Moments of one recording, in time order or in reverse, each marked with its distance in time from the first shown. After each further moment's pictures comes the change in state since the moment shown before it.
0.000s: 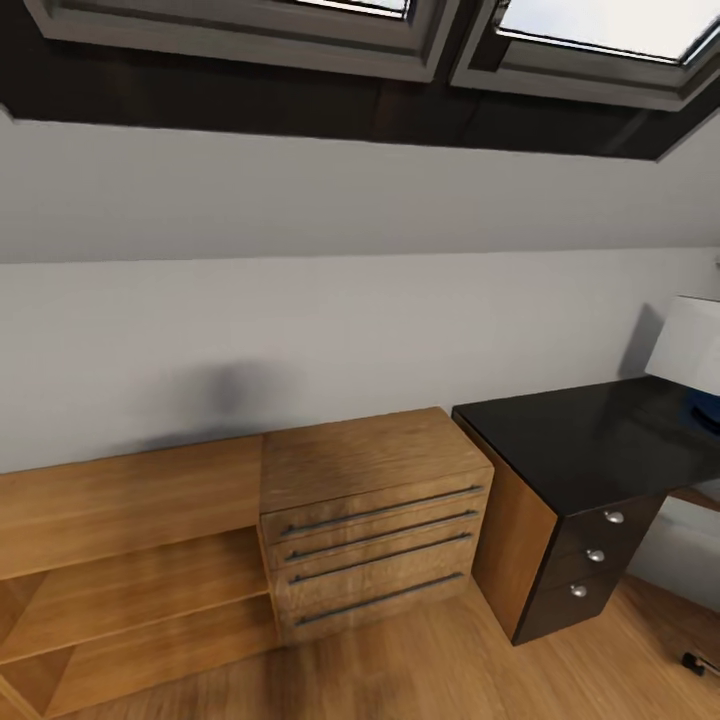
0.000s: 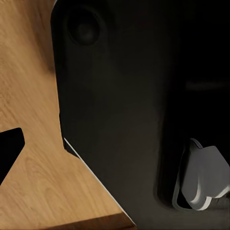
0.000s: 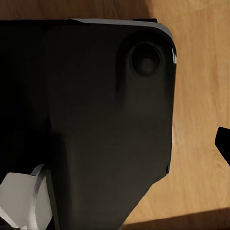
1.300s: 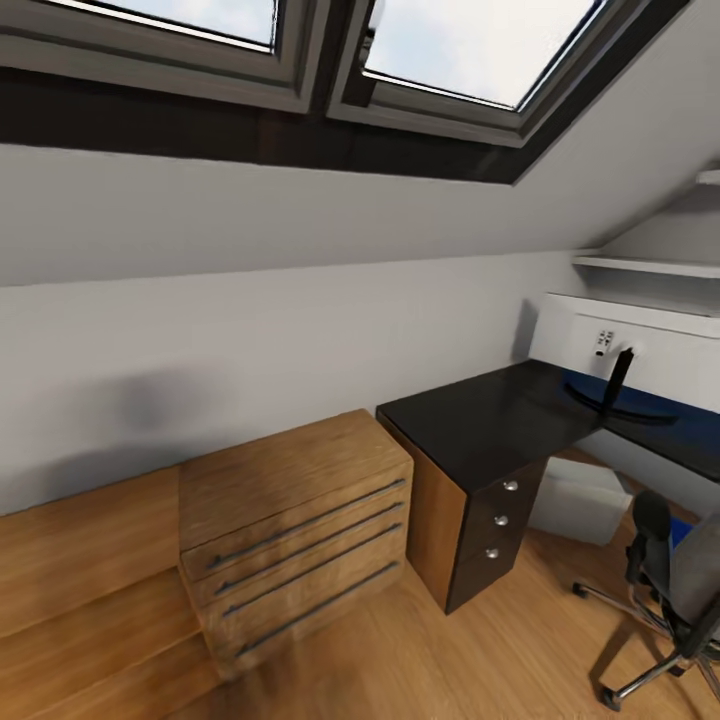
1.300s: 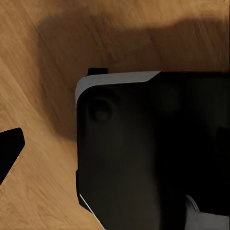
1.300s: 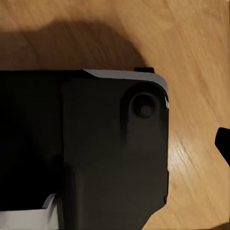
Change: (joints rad) left arm 0.000 0.016 0.000 -0.208 0.000 -0.010 0.004; right arm 0.000 -0.001 0.004 -0.090 -0.001 -0.064 0.016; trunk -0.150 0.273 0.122
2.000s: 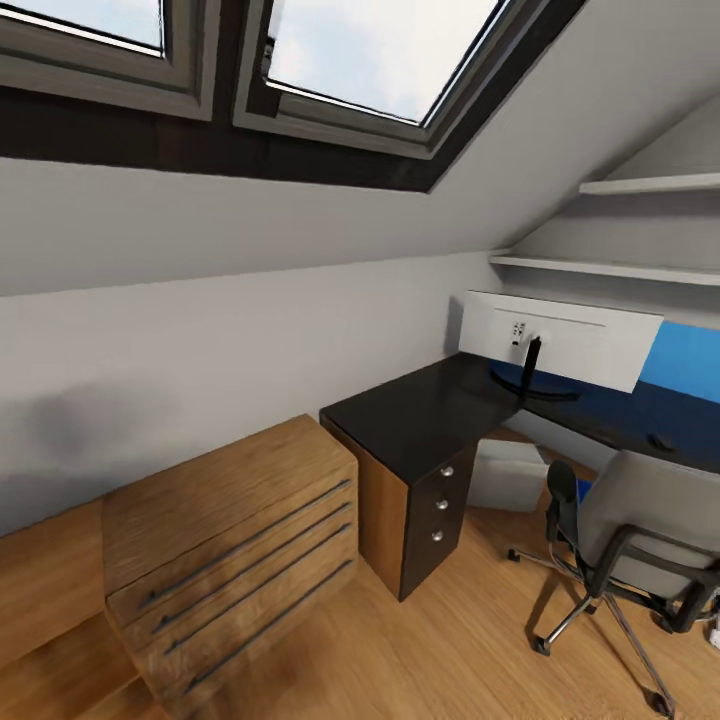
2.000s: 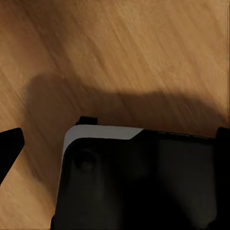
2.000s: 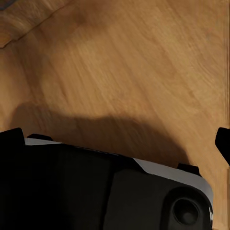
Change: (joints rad) left arm 0.000 -0.013 0.004 -0.096 0.132 -0.108 -0.001; right arm 0.000 -0.039 0.004 -0.085 0.009 -0.289 0.306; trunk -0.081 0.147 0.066
